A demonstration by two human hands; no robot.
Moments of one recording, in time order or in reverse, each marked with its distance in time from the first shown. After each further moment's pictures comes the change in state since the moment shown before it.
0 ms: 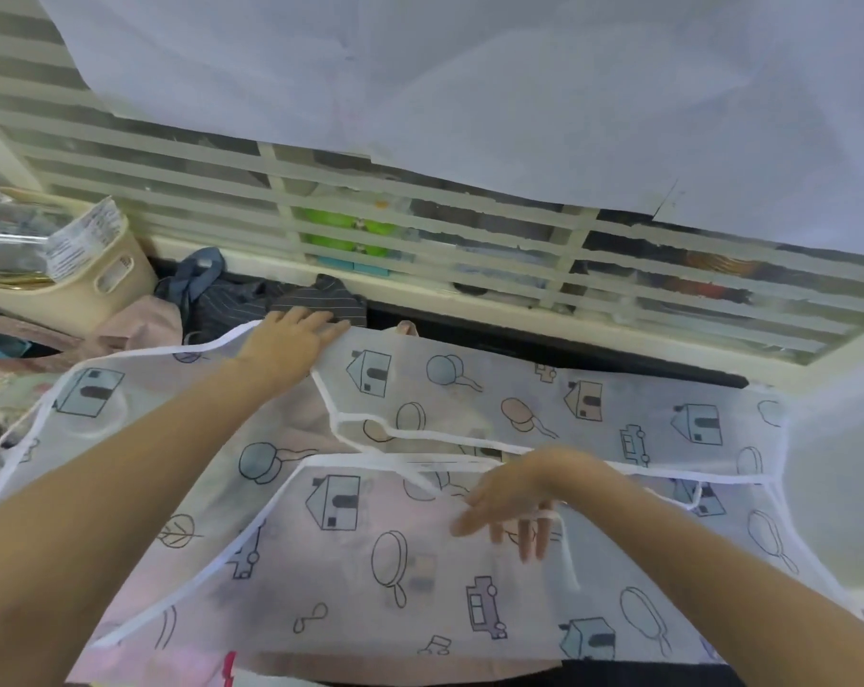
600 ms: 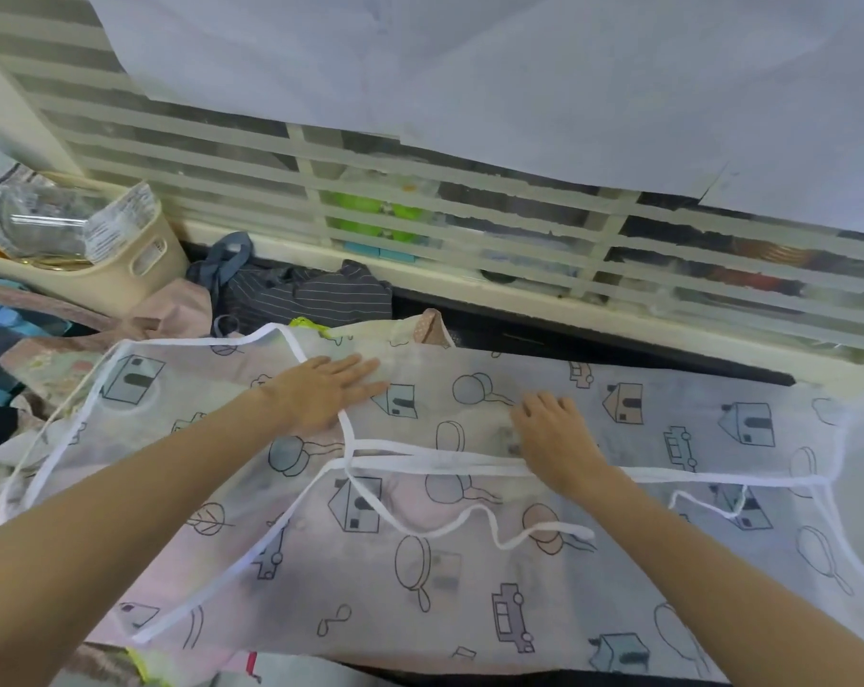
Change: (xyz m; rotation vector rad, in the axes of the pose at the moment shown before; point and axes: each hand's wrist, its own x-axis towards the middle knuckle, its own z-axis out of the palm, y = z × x) left_hand -0.030 0.023 0.029 -0.009 -0.247 0.323; right_hand 0.062 0.044 0.001 -0.595 1.167 0.010
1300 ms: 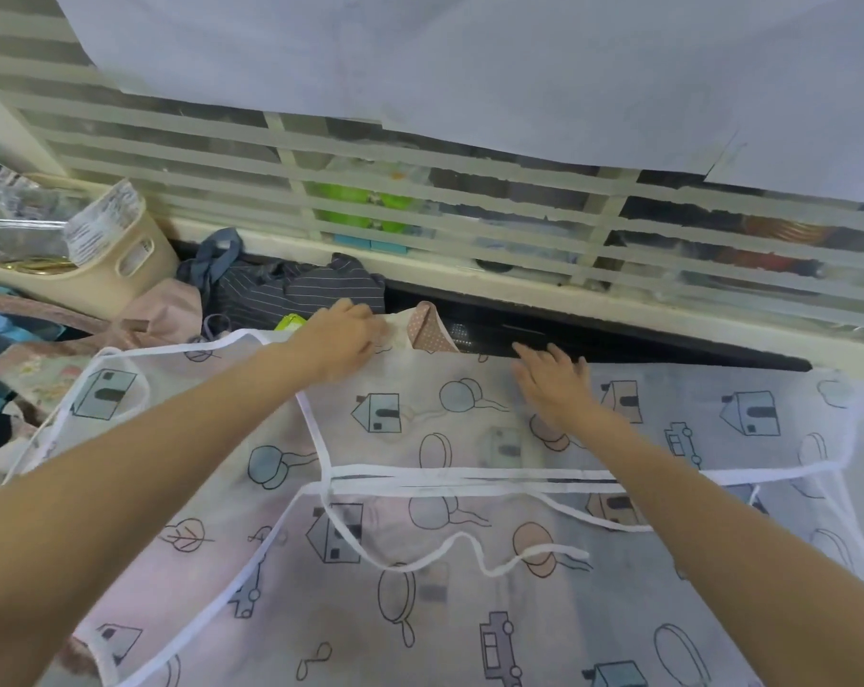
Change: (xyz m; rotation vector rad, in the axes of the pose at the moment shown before) left_hand 0.031 -0.010 -0.045 -0.341 0.323 -0.195; right_hand 0.044 0.029 -0.002 0.602 -0.160 0.278
